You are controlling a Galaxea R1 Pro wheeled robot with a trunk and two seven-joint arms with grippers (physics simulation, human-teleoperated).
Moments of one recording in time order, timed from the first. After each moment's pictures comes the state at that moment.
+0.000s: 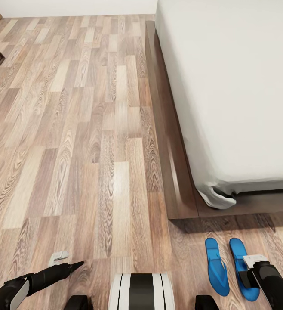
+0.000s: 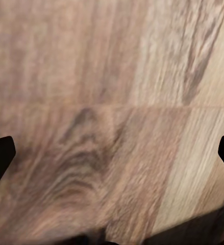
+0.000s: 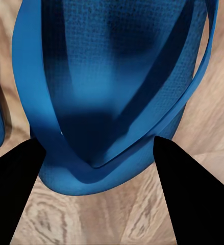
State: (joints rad) left arm -0.48 0.31 0.11 -0.40 0.24 0.22 -0.83; right arm -0.41 -0.27 -0.24 -0.76 0.38 0.69 0.23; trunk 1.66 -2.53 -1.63
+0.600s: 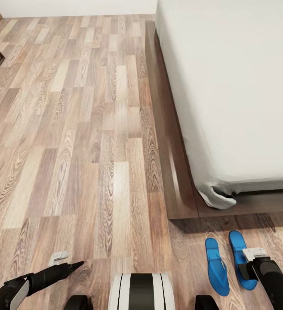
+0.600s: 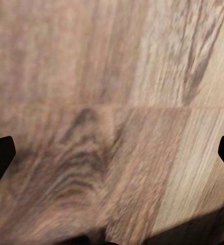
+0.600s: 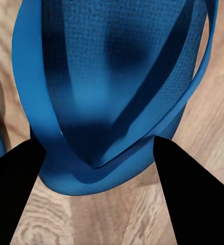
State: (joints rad) left arm -0.48 0.31 0.11 -0.40 0.24 0.22 -0.83; right arm -0.41 -0.27 -0.24 -0.83 0.37 0.68 0.23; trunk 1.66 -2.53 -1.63
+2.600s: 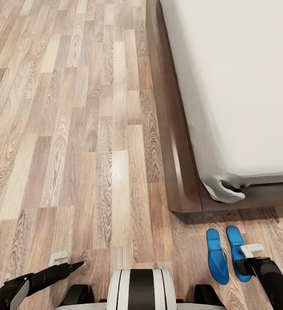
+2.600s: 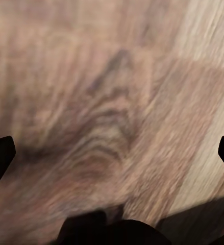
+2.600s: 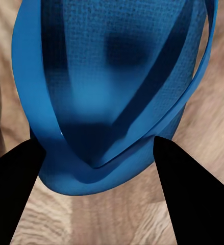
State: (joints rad) left arm -0.48 0.31 0.11 -0.40 0.24 0.22 -0.83; right arm -0.41 -0.27 -0.24 -0.82 0.37 0.56 0.23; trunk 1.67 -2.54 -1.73
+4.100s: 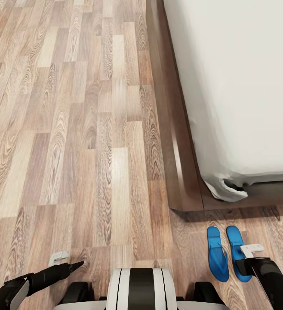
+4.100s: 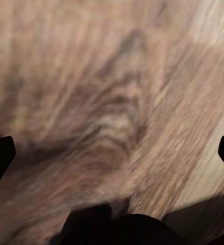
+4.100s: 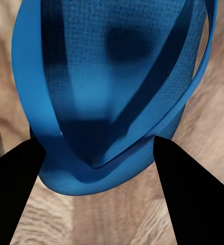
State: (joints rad) left arm -0.48 0.31 0.11 -0.40 0.24 0.22 -0.83; right arm -0.41 -0.27 -0.24 -0.81 0.37 0.56 0.23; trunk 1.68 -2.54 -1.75
